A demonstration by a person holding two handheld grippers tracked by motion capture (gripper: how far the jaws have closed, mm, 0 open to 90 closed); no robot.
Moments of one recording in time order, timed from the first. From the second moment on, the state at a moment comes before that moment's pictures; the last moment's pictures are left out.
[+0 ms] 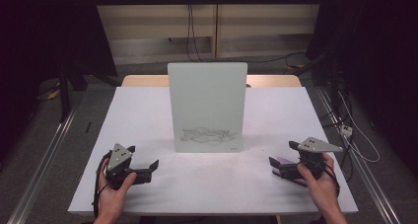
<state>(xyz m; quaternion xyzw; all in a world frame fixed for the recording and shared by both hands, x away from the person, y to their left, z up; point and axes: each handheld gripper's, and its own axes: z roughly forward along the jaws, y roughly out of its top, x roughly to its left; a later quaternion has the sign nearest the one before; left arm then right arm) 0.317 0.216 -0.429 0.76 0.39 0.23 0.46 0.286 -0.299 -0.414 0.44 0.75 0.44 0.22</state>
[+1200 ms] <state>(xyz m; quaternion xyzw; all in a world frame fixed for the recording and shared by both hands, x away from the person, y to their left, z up) 0.318 0.213 -0.430 0.77 0.39 0.22 0.45 0.295 -0.334 -0.415 0.34 0.89 0.28 0.11</state>
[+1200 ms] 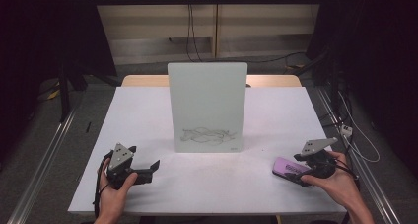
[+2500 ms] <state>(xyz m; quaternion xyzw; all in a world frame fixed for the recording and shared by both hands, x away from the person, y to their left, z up) 0.316 0.217 -0.431 0.76 0.40 0.23 0.46 0.307 -0.328 -0.416 0.33 0.89 0.31 0.10</state>
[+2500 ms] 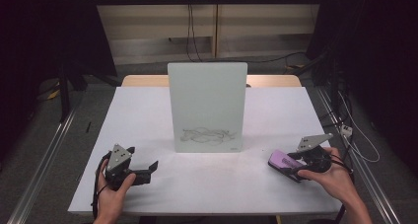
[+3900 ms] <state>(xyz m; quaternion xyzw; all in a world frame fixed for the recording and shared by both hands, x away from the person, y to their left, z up) 0.320 0.219 -0.434 0.77 0.40 0.21 0.46 0.313 -0.274 -0.401 0.32 0.82 0.43 0.16</state>
